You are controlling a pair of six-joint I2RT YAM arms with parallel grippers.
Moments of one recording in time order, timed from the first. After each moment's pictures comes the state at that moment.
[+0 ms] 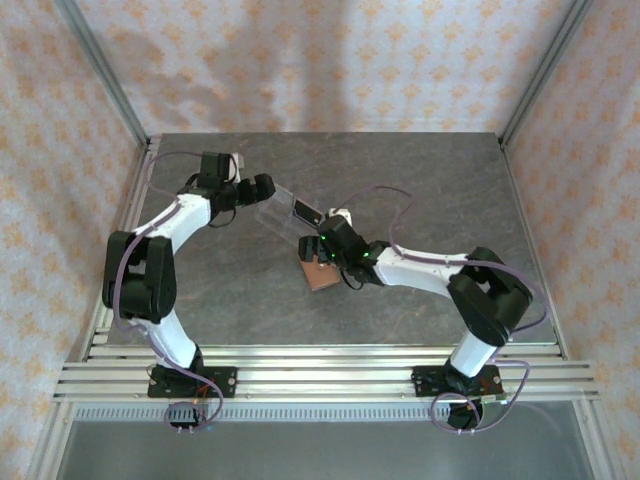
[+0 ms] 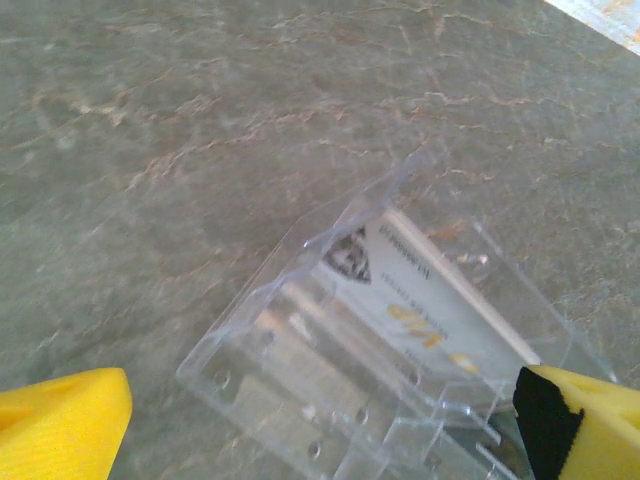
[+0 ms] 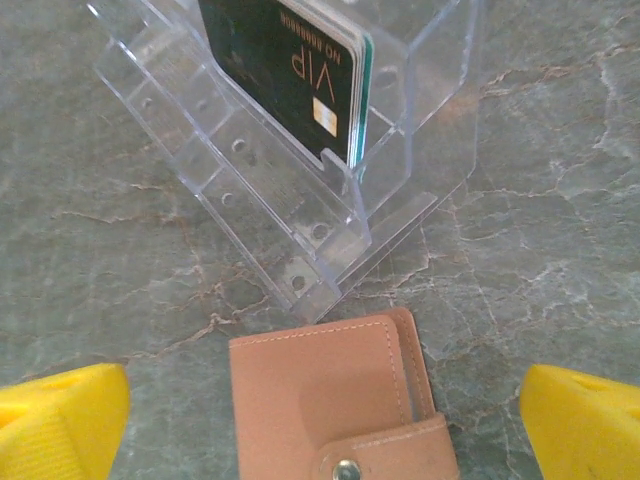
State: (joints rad) left arm -0.08 1.75 1.21 -0.25 0.27 -0.44; right arm 0.84 1.68 0.98 -0.08 0.20 0.67
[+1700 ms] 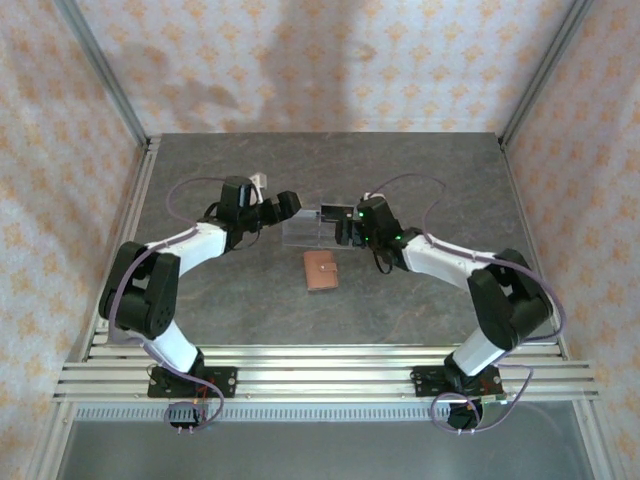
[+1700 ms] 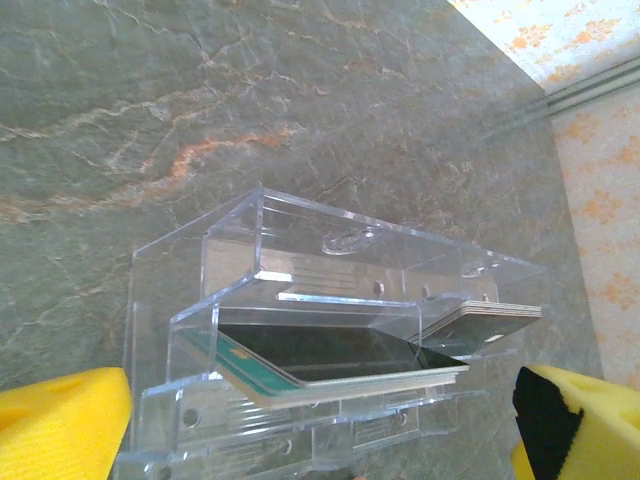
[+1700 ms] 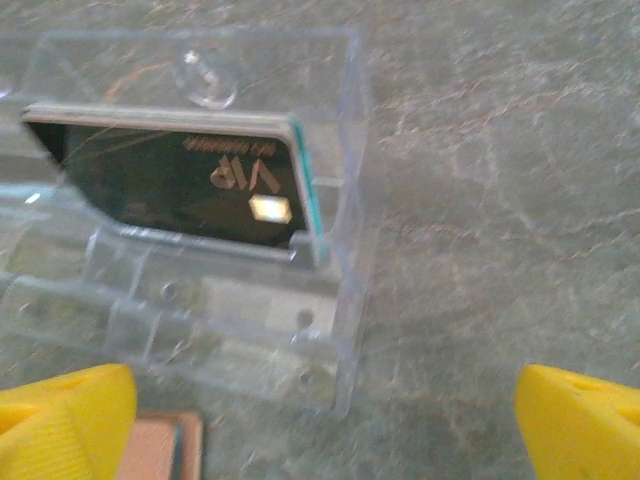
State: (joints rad) left arm -0.24 1.63 0.92 0.10 0.35 -0.68; right arm 0.59 1.57 0.90 -0.12 0.12 0.48
